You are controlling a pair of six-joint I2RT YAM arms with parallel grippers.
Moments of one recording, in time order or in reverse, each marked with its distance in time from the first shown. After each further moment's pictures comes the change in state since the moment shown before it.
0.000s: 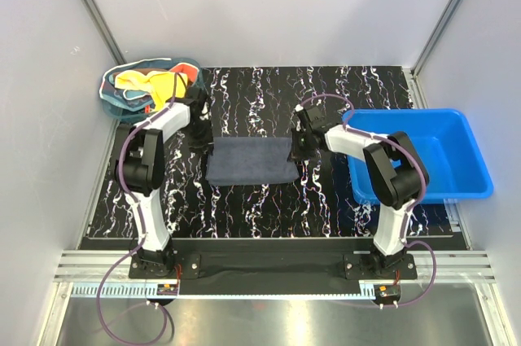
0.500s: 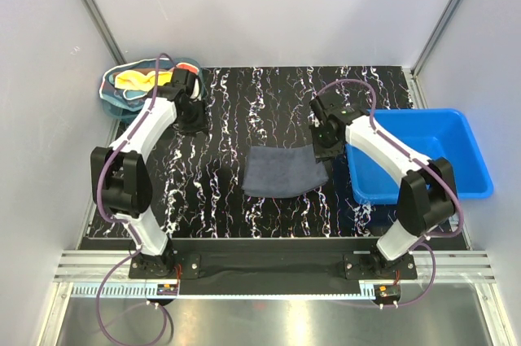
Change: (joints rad) left arm -0.004 -0.240 0.071 -0.109 -0.044 0.042; right arm -0.001 -0.276 0.130 -0.627 0.224 -0.130
